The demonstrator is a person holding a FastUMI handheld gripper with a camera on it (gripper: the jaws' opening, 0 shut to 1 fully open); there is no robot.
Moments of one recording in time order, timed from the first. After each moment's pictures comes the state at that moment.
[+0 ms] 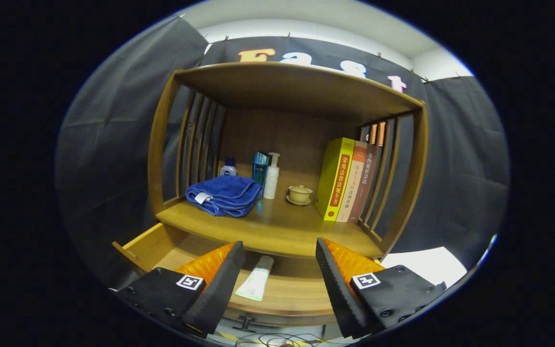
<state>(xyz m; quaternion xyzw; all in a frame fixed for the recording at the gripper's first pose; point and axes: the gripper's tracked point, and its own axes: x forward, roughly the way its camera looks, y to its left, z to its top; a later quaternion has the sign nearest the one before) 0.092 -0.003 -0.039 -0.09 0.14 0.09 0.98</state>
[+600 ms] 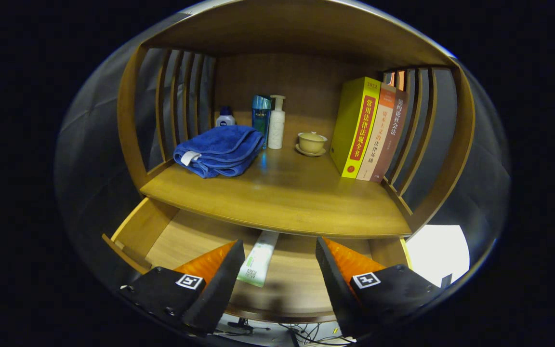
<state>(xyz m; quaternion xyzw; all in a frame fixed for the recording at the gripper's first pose) 0.133 -0.001 -0.119 -0.07 0.32 0.11 0.94</state>
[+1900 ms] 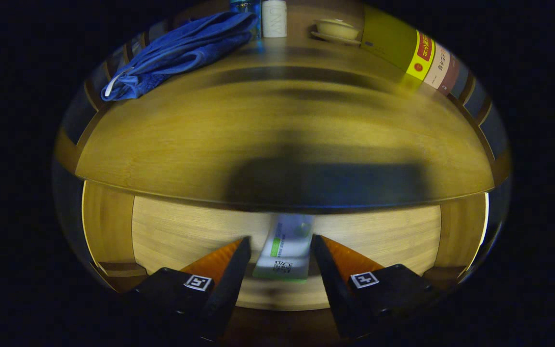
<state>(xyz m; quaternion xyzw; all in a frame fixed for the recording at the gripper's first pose) 0.154 0.043 -0.258 -0.02 0.59 0.07 0.80</state>
